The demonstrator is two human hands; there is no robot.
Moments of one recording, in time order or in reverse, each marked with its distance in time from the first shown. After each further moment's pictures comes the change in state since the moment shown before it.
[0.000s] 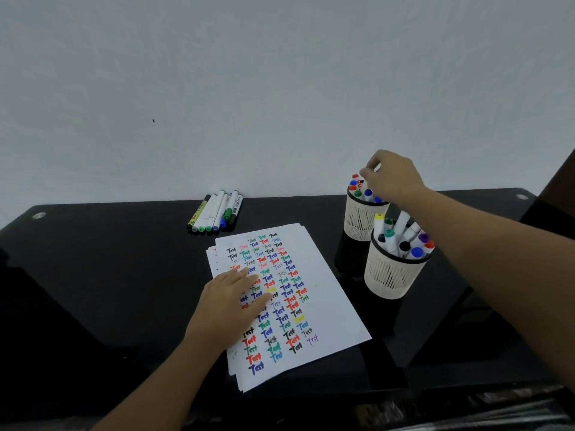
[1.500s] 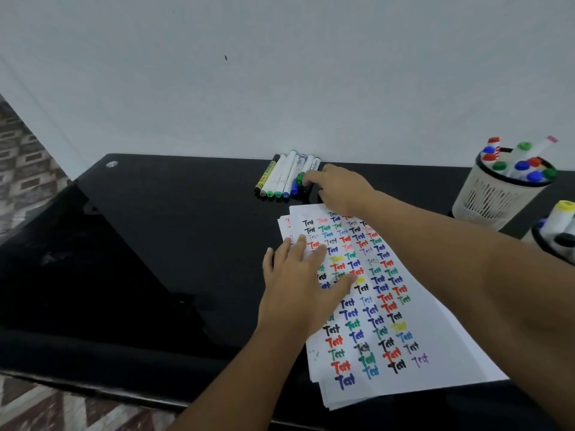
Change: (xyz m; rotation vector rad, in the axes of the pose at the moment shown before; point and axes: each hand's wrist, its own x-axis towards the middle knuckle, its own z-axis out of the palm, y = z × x) left_hand 0.011 -0.001 -0.001 0.004 -0.049 -0.223; right_hand 0.003 -0.126 0.240 -0.355 -0.451 -0.649
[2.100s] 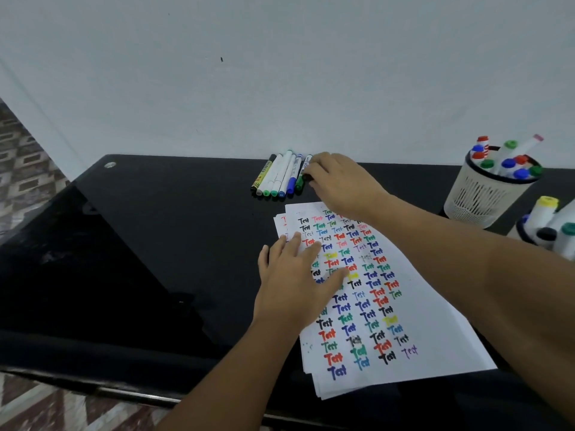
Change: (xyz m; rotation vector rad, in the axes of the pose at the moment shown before) left_hand 0.000 0.000 0.000 -0.030 0.049 0.010; right_hand -0.031 0.007 -0.010 -0.233 0.369 -0.271
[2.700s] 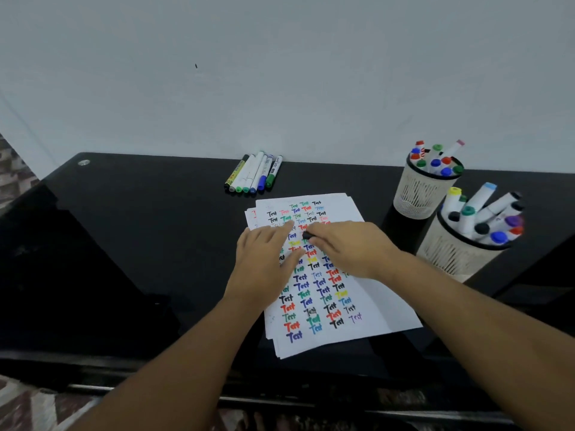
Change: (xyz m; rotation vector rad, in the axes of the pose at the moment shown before) left_hand -0.002 -0.004 0.008 -0.046 0.224 0.224; right_hand -0.131 -0.040 -0.064 0.229 -0.433 0.203
